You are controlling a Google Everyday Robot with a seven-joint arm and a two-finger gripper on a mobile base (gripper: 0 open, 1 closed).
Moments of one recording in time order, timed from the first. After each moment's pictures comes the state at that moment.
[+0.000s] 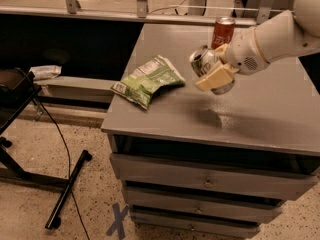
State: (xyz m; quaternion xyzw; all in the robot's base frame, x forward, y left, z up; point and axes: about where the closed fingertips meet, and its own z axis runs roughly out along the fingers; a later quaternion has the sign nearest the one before) arm 0.587 -0.119 0.906 -0.56 0.72 0.18 0.37
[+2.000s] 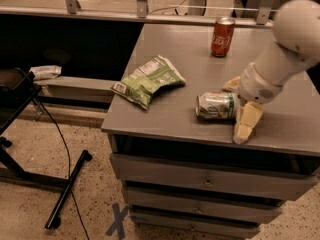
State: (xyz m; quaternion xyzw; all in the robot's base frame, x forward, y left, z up) arm 0.543 -0.202 0.798 -0.67 0.73 0.10 0.14
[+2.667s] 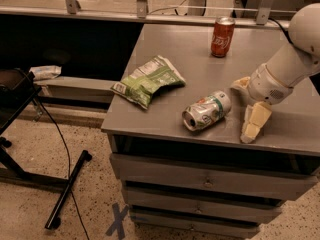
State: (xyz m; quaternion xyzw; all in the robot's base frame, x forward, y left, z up) arm 0.545 -0.224 0.797 -0.65 0.73 0.13 0.16
